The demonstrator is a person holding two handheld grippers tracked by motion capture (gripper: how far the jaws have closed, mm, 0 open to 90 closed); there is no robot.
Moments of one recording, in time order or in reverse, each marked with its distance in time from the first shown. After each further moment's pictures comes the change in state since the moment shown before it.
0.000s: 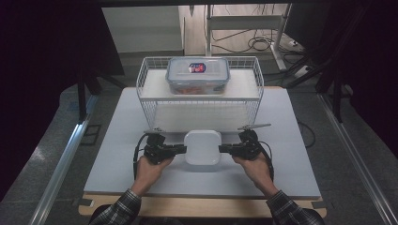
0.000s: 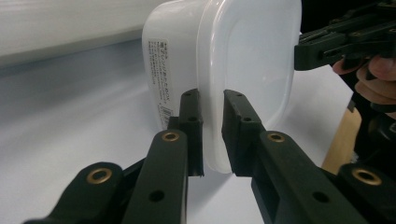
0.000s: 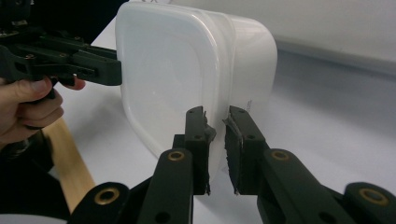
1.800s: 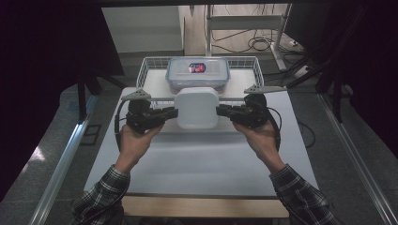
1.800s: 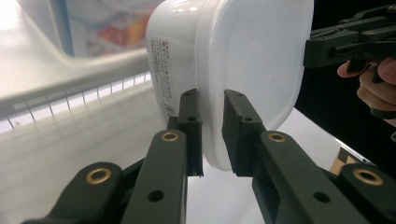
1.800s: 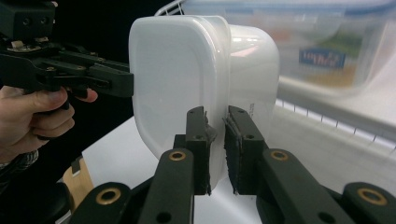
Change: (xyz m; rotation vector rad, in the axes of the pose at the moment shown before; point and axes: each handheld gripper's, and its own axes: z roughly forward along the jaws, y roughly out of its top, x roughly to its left) left arm -0.056 0.103 -0.089 -0.194 0.091 0.180; right arm 0.065 0.102 -0.073 -0.258 0.023 -0.221
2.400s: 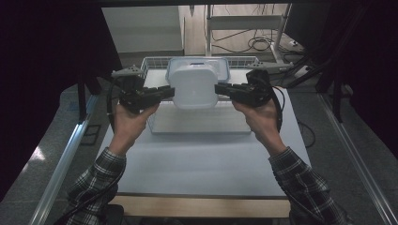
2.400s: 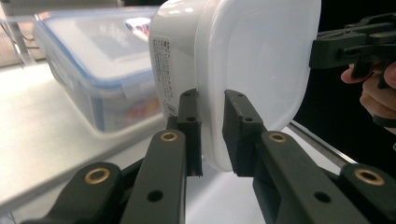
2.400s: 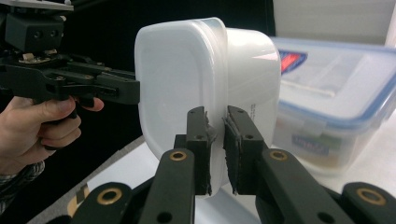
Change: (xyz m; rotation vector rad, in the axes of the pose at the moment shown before) left arm 0.000 0.056 -0.018 -0.048 0.023 0.026; right arm 0.006 0.056 -0.009 -0.073 0.009 -0.016
